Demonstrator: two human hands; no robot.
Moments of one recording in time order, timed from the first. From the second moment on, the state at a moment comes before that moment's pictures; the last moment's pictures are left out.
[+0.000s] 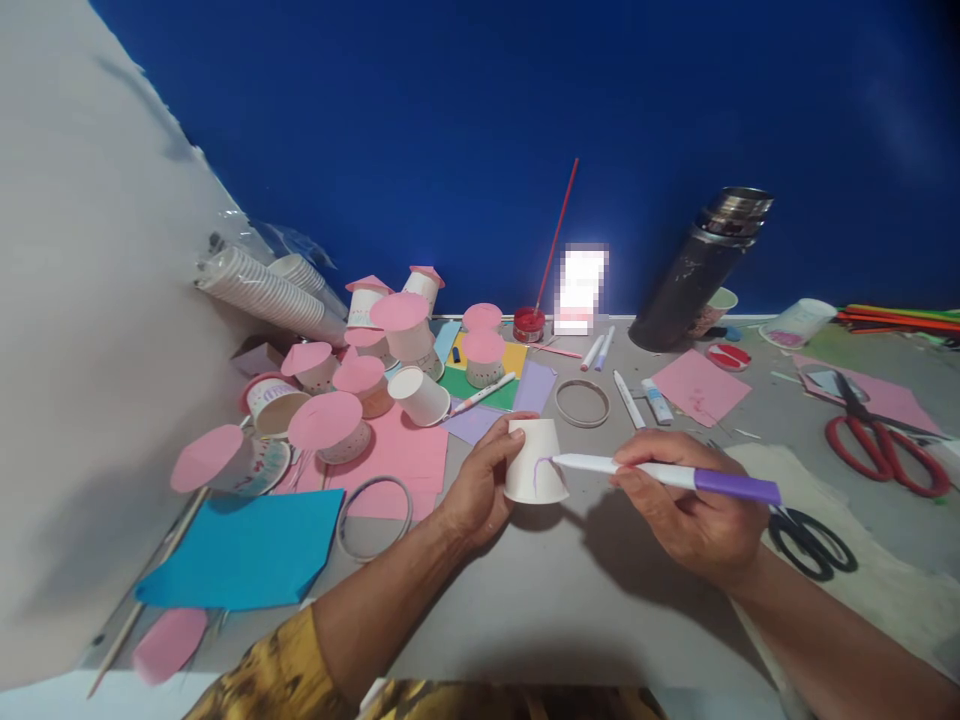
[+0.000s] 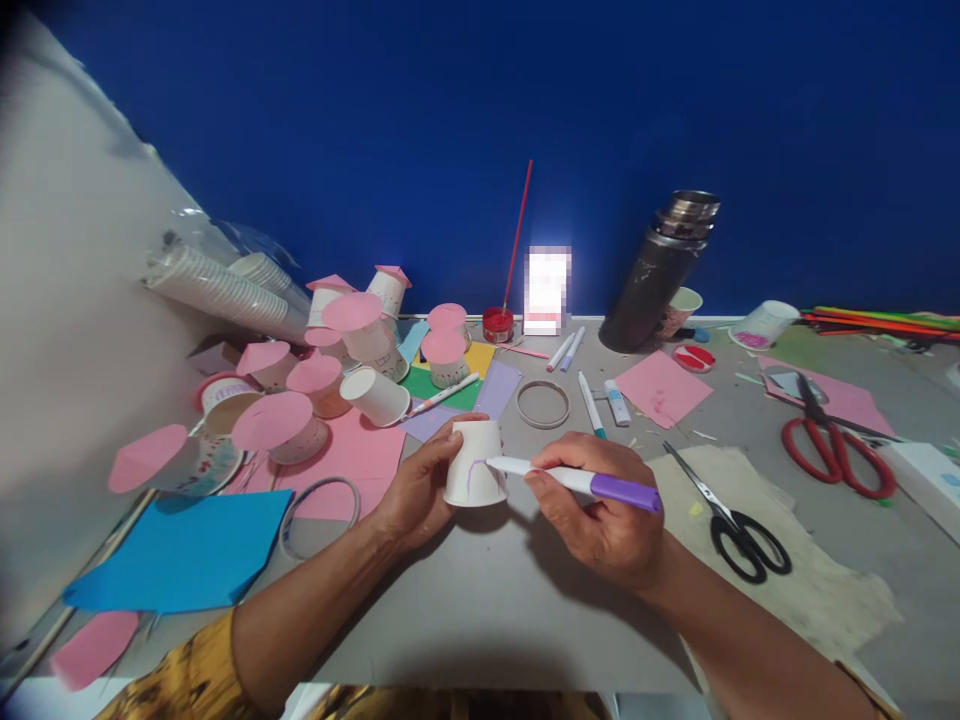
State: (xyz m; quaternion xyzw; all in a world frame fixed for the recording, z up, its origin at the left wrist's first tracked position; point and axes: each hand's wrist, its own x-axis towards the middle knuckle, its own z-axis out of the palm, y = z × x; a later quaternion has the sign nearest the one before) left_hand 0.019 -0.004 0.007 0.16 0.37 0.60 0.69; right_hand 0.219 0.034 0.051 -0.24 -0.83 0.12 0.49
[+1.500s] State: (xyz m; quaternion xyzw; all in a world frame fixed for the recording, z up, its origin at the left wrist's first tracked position) left_hand 0.019 -0.001 0.012 0.05 0.37 0.60 0.71; right_hand 0.222 0.032 0.049 -0.24 -0.82 0.14 0.49
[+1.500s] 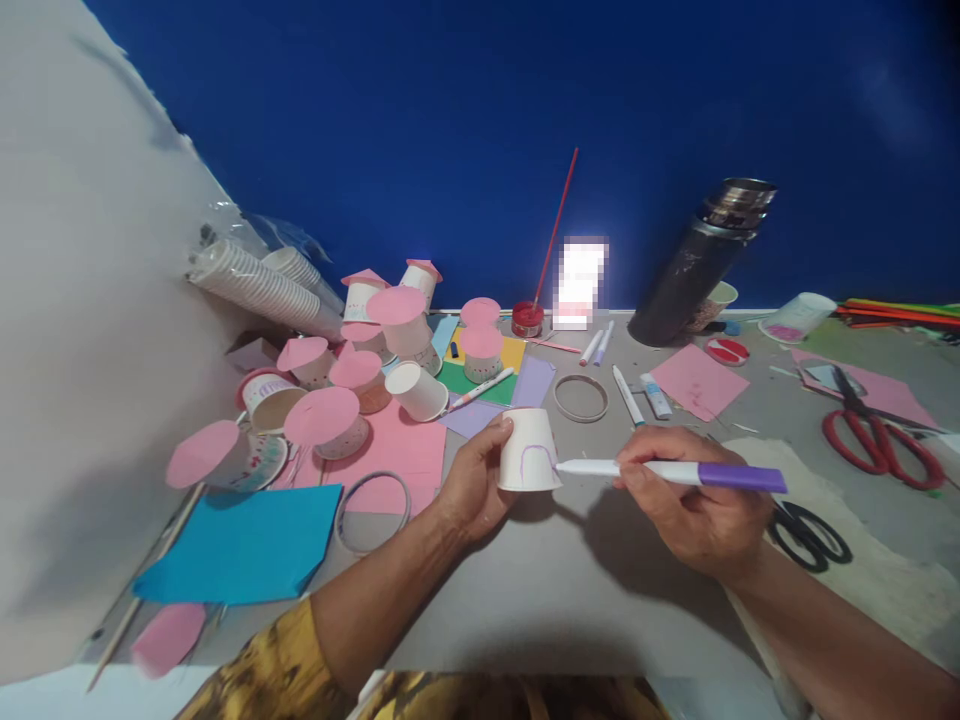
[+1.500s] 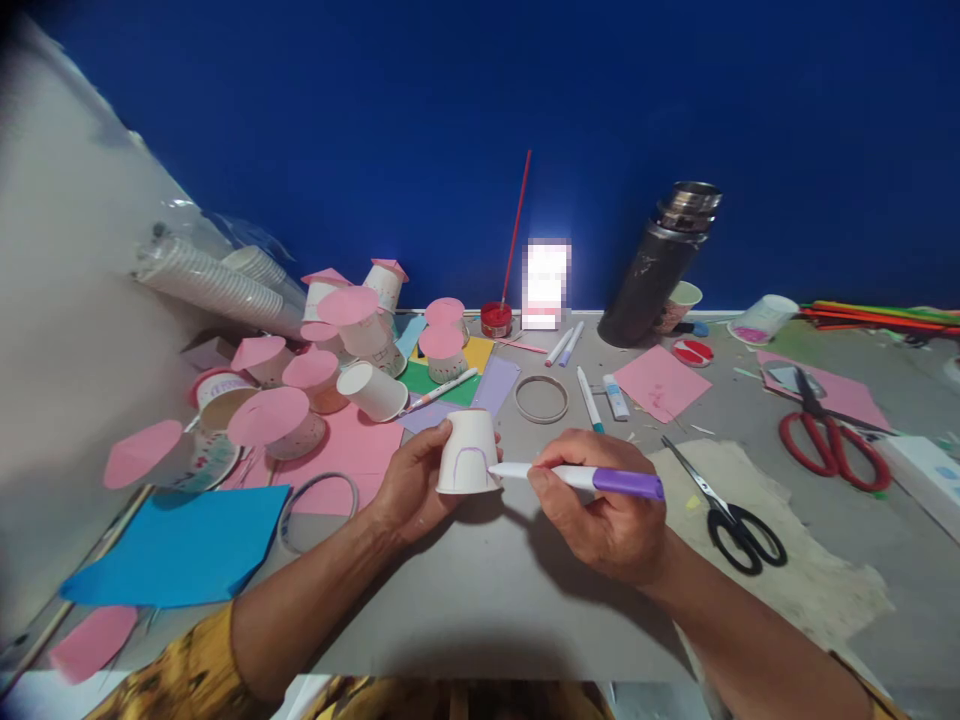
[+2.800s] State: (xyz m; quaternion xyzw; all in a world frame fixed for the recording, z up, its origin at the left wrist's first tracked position) left_hand 0.021 -0.003 0.006 0.18 0.39 0.61 0.67; right_hand 0.224 0.033 0.045 -0.24 -0.83 0.15 0.48
